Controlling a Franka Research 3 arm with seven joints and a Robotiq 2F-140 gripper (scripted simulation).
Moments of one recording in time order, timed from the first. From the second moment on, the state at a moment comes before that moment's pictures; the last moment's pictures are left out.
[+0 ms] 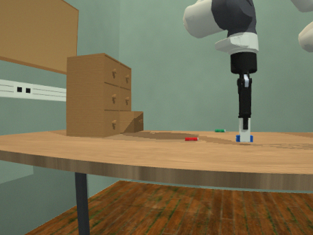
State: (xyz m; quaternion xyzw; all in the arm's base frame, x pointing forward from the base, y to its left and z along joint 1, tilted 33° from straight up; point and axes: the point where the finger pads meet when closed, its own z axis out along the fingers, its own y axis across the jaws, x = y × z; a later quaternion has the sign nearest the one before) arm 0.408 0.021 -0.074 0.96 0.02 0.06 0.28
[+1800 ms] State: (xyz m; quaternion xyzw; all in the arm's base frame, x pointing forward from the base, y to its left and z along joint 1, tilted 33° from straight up) arm 0.500 0.065 0.014 0.92 0.25 0.11 0.28
